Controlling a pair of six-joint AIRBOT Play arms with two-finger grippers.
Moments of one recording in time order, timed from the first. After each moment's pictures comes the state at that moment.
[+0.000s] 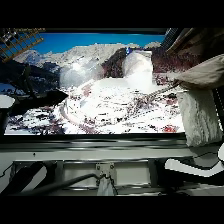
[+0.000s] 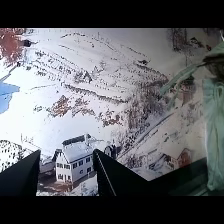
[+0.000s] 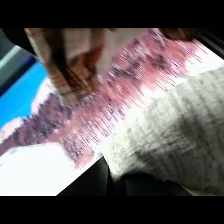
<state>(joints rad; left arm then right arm) 0.08 -0.96 0.77 0.72 -0.95 -1.23 -0.61 -1.36 1.62 -1.22 0.95 1.73</state>
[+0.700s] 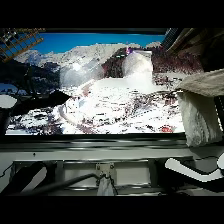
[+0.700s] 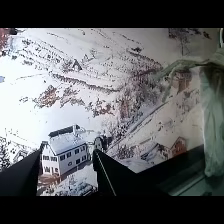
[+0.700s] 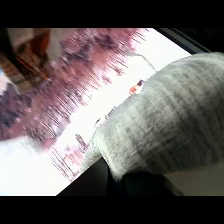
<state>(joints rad) 0.03 -0.95 0.77 0.72 -0.97 -1.23 -0.71 -1.26 1.61 -1.32 1.15 1.78</state>
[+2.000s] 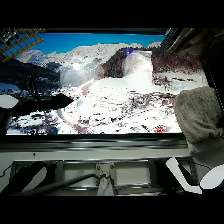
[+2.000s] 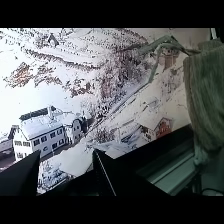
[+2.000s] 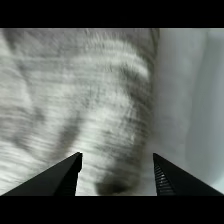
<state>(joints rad) 0.02 -0.95 0.77 0.70 -1.04 -1.23 -0.95 -0.96 0.88 -1.66 1.16 1.89</state>
